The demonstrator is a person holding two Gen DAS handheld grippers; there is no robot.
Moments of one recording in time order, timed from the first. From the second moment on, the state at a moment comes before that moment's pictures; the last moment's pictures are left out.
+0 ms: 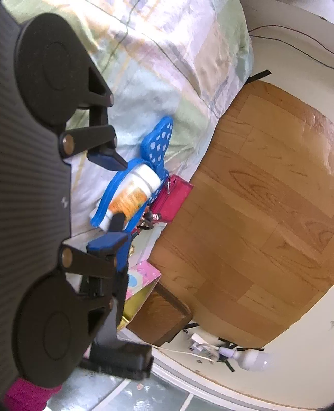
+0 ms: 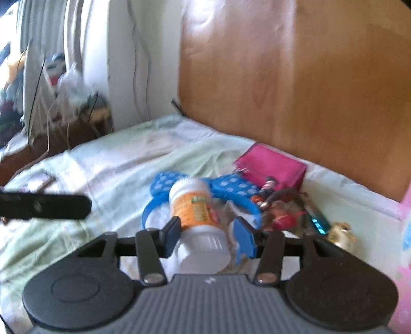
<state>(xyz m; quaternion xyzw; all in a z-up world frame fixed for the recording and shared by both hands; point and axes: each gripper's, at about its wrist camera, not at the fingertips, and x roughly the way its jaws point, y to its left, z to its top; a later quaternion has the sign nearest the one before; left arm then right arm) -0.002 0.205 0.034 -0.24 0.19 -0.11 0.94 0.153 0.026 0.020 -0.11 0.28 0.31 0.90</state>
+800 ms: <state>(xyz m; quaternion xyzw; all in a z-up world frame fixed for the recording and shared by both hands) 0.013 0.123 0.033 -0.20 0.25 -0.21 0.92 0.030 -0.113 0.016 -0.12 0.26 0.30 0.91</state>
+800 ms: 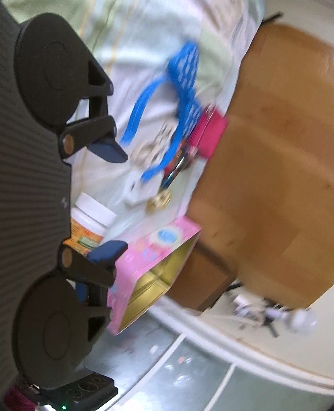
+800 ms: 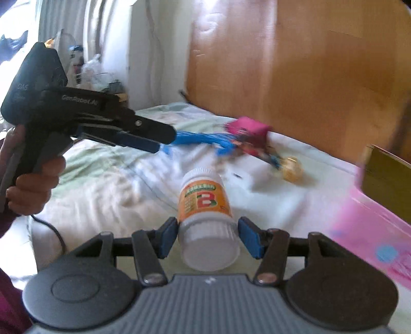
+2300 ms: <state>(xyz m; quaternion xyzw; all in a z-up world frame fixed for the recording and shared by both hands) 0.210 -0.129 0.070 -0.01 0.30 -0.30 0.91 0.106 -0.240 0.034 0.02 0.21 0.07 0.98</state>
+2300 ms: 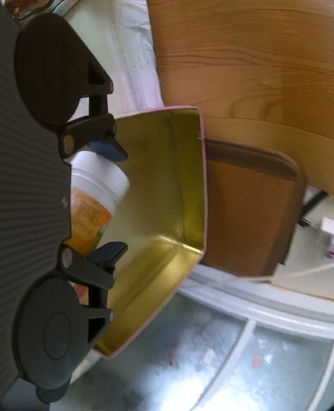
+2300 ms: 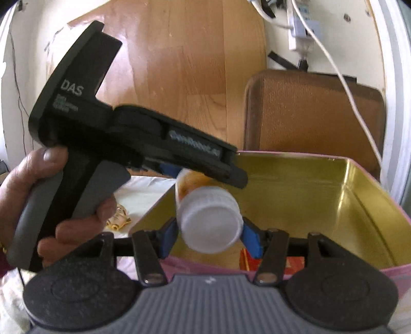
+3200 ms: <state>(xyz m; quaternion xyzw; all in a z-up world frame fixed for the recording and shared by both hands) 0.083 -0.010 0.085 0.02 0.24 -0.12 0.96 0.037 -0.216 0.043 0.11 0.16 0.06 0.98</state>
